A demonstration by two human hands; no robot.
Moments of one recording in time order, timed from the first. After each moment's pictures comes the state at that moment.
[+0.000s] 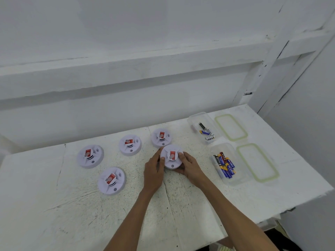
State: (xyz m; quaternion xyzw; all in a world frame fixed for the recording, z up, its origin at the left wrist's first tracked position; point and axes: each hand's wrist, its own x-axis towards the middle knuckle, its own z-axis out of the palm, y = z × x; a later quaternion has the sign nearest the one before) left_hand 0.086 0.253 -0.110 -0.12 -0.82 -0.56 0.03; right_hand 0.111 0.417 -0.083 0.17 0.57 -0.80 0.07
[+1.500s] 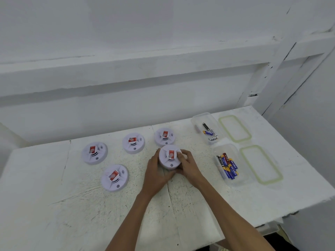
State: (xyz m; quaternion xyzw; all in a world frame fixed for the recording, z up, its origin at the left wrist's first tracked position) left_hand 0.102 0.240 -0.107 -0.14 -0.81 -0.57 0.01; right_hand 0.109 0.401 -0.080 0.21 0.62 -0.75 0.06
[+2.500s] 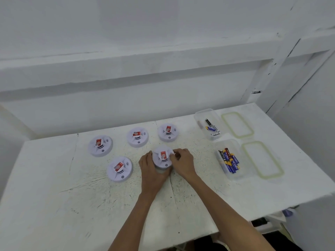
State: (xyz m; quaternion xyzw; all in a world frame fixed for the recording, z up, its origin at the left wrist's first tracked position) left_hand 0.122 0.223 -0.119 -0.07 -0.88 -0.46 0.11; right_hand 0.111 0.371 -0.084 0.17 0.87 -0.47 -0.03
